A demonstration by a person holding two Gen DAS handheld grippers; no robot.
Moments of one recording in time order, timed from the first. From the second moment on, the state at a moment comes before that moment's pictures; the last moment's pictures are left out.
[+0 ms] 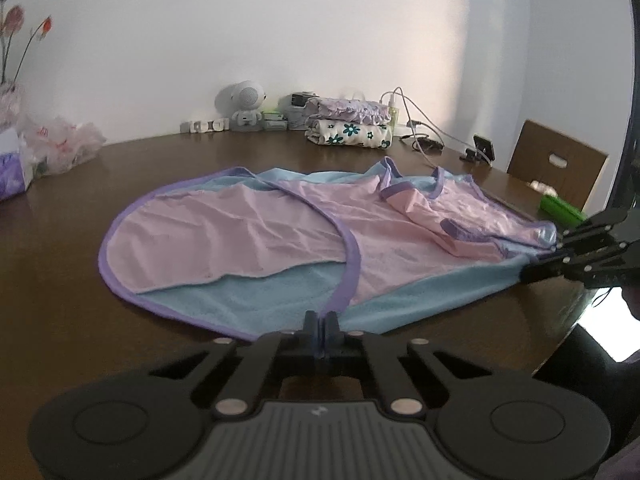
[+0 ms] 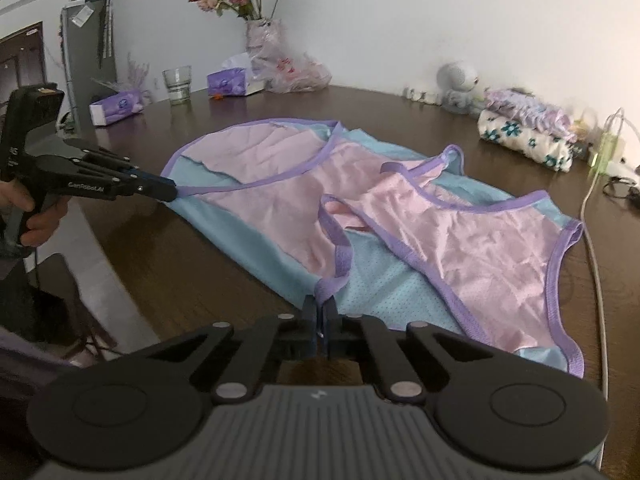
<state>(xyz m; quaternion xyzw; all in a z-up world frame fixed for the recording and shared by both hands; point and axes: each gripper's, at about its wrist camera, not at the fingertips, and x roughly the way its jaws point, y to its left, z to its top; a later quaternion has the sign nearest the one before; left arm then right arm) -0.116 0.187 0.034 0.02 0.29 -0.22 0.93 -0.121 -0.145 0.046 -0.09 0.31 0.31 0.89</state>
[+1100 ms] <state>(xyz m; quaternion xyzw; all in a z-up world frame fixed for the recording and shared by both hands) -0.025 0.212 0.054 0.05 0.31 -0.15 0.94 -0.041 -0.155 0.068 -0.01 0.29 0.23 0.93</state>
